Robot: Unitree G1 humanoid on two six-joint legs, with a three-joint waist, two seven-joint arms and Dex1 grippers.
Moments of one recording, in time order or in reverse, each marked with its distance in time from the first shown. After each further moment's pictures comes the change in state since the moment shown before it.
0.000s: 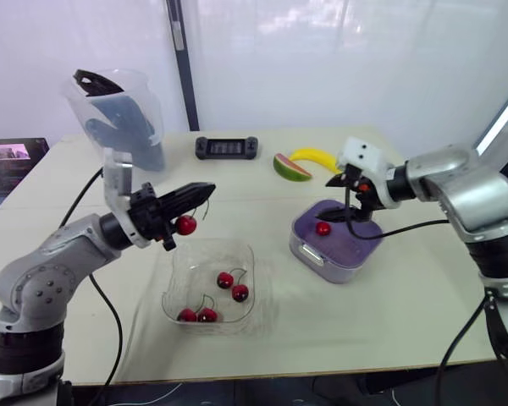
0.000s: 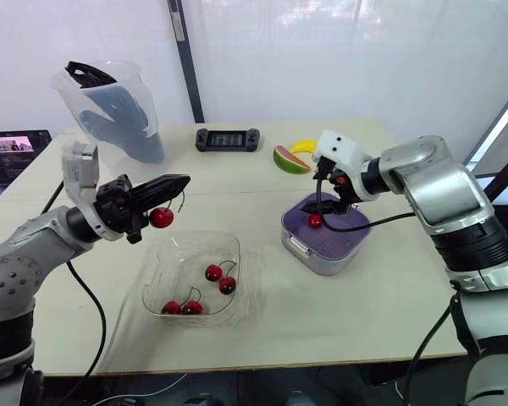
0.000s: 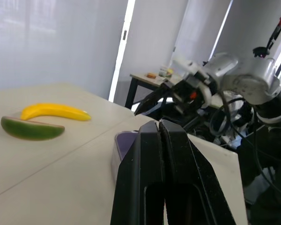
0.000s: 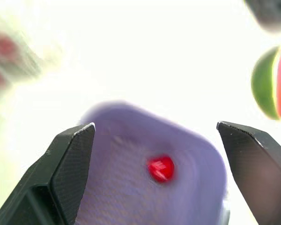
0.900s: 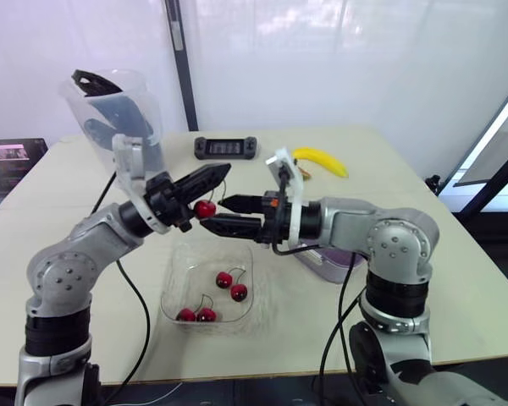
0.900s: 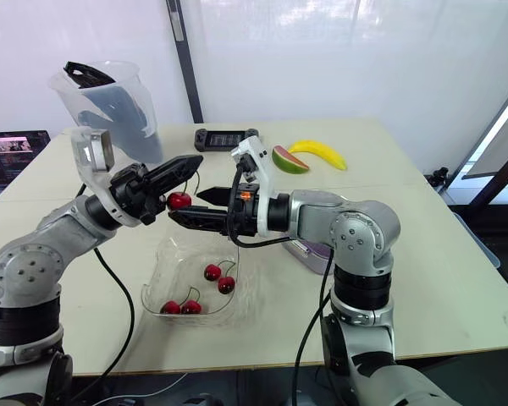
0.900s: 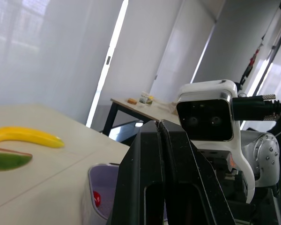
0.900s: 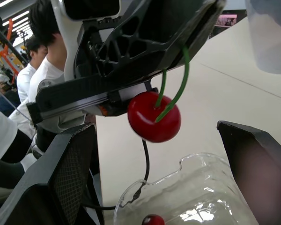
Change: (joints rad) left arm -0.103 -0.117 -0.033 0.037 -0.100 0.011 0.109; right arm 0.122 0.790 -0.392 -0.291 0.496 0.477 -0.586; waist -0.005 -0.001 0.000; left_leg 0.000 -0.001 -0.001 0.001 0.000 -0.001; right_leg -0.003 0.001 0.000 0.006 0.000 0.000
